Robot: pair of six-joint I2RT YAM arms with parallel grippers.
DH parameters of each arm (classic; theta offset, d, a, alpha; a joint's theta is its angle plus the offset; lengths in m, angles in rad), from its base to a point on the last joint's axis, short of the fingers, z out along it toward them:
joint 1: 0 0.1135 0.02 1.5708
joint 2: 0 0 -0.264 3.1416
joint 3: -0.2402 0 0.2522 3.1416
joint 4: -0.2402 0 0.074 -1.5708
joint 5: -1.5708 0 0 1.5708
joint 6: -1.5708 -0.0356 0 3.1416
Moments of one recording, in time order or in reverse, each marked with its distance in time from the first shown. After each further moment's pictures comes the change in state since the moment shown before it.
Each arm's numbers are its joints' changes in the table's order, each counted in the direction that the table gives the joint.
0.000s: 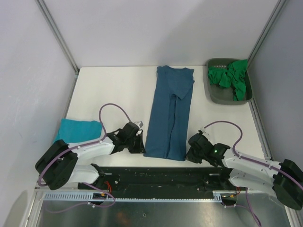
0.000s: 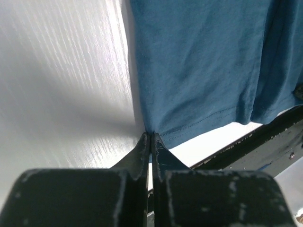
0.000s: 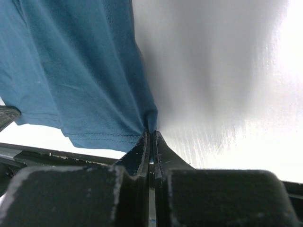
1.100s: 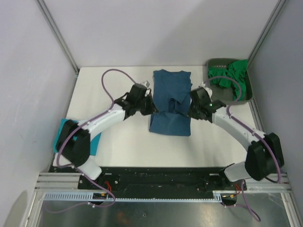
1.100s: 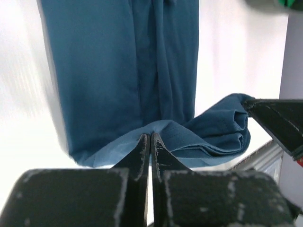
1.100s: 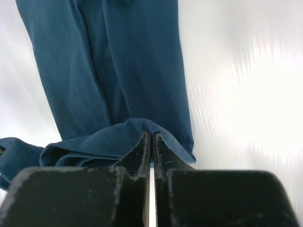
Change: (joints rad) left arm 0.134 -0.269 -0.628 -0.106 0.019 0.014; right arm -0.373 -0.406 -0.684 -0.197 -0.106 0.464
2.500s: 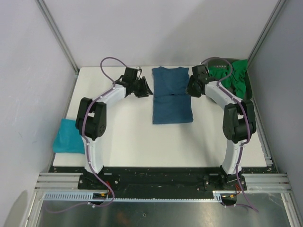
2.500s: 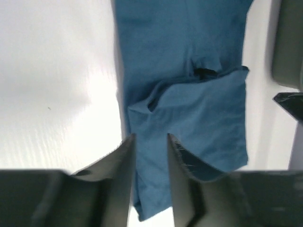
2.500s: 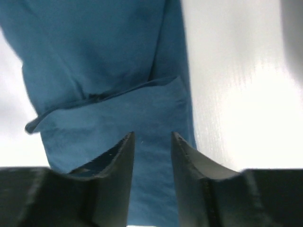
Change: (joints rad) left arm 0.268 -0.517 -0.469 0.005 -0.140 -0.141; right arm -0.253 -0.582 -0.521 0.103 0.136 0.224
